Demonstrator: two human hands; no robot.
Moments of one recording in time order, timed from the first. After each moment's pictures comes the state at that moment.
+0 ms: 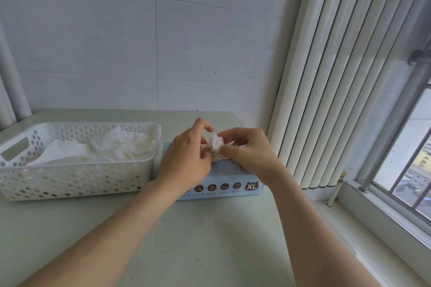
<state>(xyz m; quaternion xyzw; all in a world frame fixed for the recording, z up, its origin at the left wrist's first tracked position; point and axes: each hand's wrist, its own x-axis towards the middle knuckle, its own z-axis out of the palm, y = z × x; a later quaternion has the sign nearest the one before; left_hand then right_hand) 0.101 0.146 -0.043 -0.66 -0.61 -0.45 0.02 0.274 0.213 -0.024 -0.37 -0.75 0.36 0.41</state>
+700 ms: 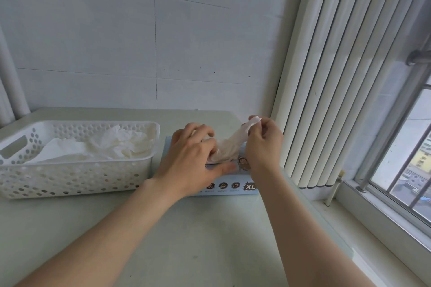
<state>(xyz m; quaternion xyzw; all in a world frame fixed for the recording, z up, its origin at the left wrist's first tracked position) 0.101 0.148 -0.051 -0.74 -0.55 -0.34 0.18 0.260 0.219 -0.027 -0.44 -0.53 0.29 0.66</state>
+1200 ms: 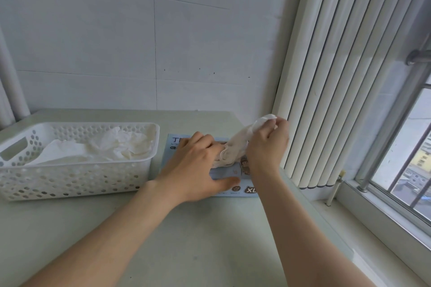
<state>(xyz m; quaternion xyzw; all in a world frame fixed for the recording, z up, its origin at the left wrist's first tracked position) 0.108 0.144 -0.050 -0.77 -0.56 -0.27 0.12 0.258 0.212 -0.019 -0.47 -0.48 0.24 0.70</state>
